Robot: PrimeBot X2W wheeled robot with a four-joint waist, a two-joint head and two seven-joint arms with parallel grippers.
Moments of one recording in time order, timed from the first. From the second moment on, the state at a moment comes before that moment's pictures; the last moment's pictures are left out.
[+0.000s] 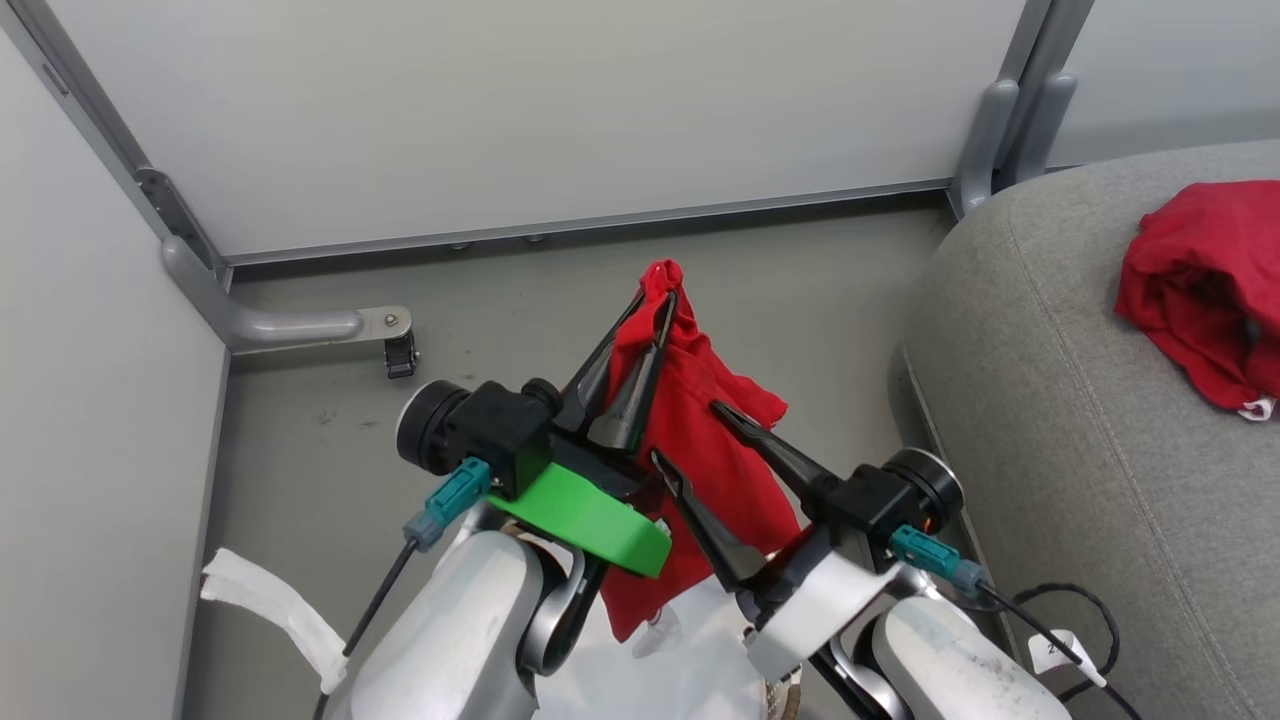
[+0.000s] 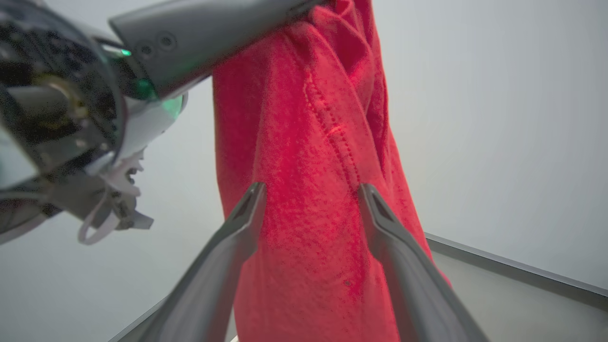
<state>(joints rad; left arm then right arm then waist) -0.43 0.05 -0.59 0.21 -0.42 -0.08 -0.26 -0.31 -0.07 0.56 0.23 0.27 0.13 -0.26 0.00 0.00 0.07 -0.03</state>
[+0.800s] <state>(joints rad) -0.44 0.05 -0.72 0.20 -0.48 -0.08 -0.26 -0.38 -0.05 0.57 0.35 0.23 0.13 -0.26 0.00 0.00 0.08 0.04</state>
